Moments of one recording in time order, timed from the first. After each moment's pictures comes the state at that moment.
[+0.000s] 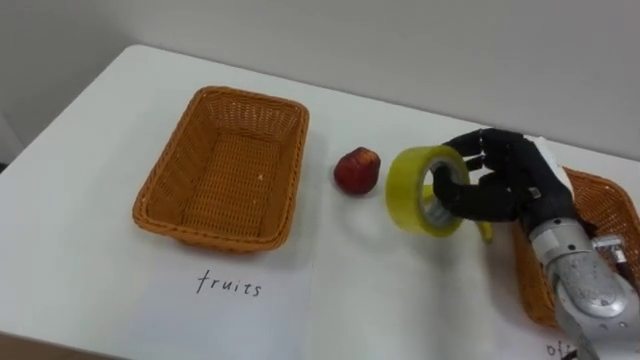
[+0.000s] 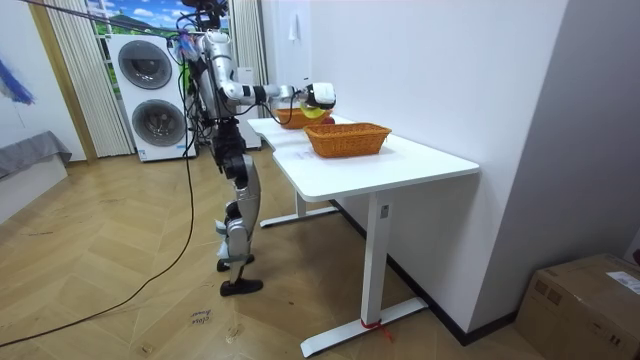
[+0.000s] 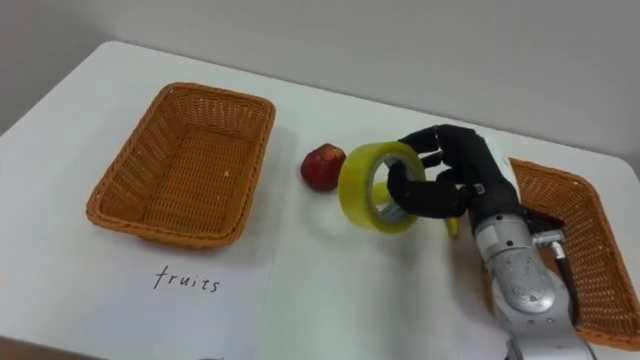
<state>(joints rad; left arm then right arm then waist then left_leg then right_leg) 0.32 0.22 0.16 1.00 0.32 0.08 0.38 0.06 -0.39 0.01 -0.07 0.04 0.09 -0.04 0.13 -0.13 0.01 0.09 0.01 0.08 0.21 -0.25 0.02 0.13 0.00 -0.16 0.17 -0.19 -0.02</state>
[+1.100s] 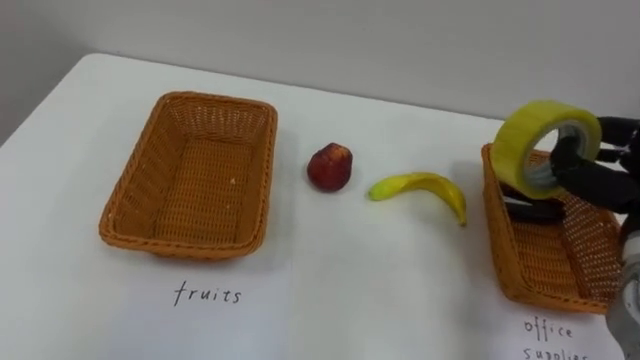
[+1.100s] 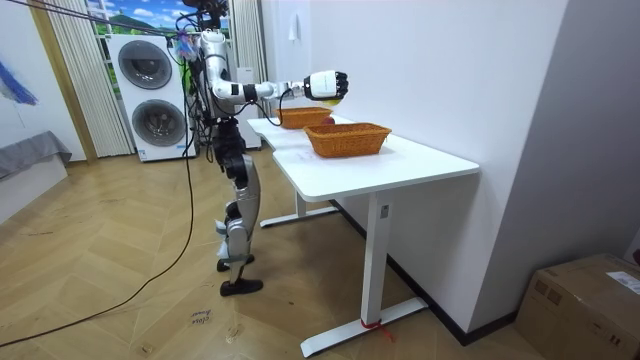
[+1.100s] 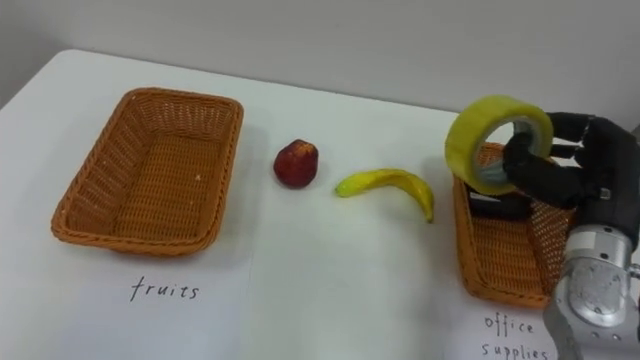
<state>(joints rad) 0.37 0.23 0.21 0.96 0.32 0.08 0.34 0.10 -0.42 -0.18 -0.02 0.22 0.04 -0.37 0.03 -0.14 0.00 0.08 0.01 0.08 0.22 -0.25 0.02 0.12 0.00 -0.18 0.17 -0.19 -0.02</state>
